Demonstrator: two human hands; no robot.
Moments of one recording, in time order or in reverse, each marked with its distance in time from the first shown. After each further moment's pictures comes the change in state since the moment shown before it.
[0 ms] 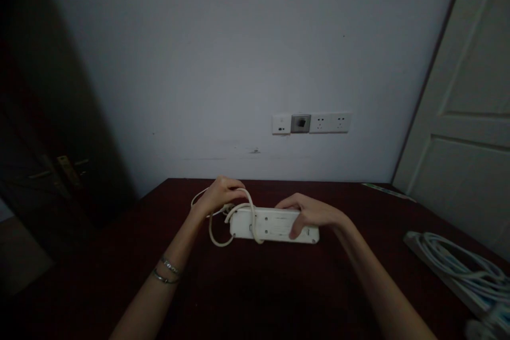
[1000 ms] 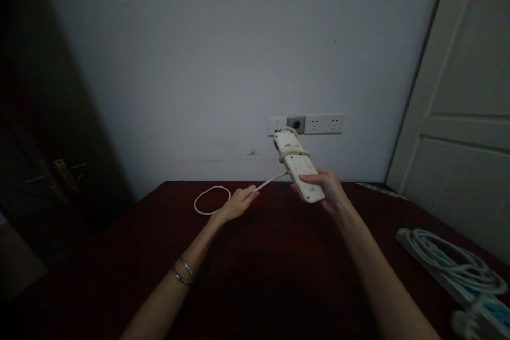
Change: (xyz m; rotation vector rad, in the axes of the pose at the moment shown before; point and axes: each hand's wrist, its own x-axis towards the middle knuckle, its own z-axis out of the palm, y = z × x) left_hand 0.011 -0.011 0.064 -0.171 -0.029 -0.087; right_hand -0.011 0.009 -0.024 0.656 0.876 -0.063
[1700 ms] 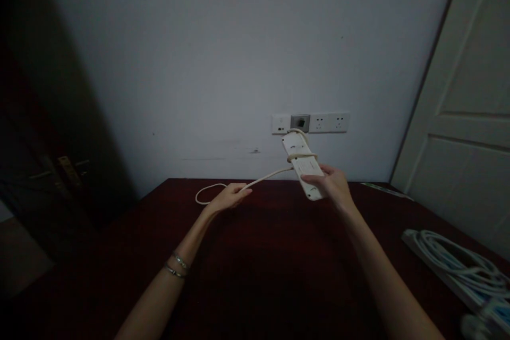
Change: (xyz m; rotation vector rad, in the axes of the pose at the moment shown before) left_hand -0.007 -0.019 -0.030 -0.208 -0.132 -0.188; right_hand 0.017 0.012 -0.005 -0.266 0.288 -0.042
